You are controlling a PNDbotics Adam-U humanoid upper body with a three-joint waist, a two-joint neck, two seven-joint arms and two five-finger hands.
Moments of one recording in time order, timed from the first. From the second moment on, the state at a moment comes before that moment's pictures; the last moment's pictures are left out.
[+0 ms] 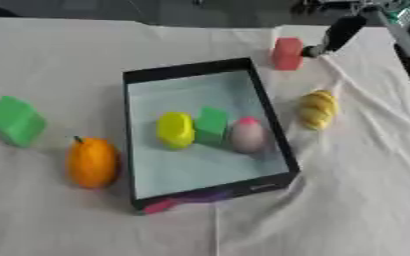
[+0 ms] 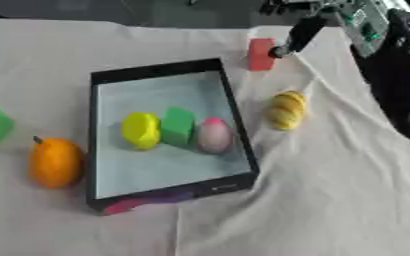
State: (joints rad) left arm -0.35 0.36 0.01 -1.80 0.23 0.03 0.42; right arm -1.16 -0.65 0.21 -0.96 0.76 -0.19 0.68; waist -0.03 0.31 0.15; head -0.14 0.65
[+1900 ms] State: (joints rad) left arm -0.41 0.36 -0.01 -1.82 0.23 0.04 0.39; right arm -1.15 -0.64 0.14 -0.87 0.93 -0.15 0.60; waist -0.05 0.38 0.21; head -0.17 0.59
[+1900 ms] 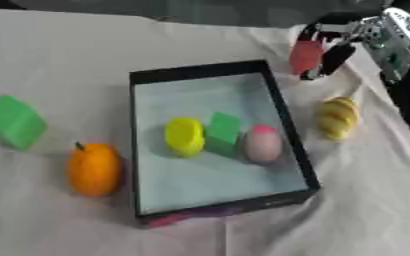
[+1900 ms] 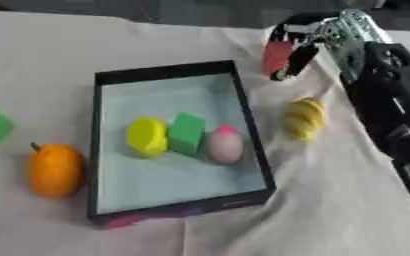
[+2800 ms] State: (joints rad) left arm -0.35 0.37 0.00 -1.81 0.23 0.04 0.40; right arm -1.15 -0.73 0.26 -1.20 0.75 -0.09 0.41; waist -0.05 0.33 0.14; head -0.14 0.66
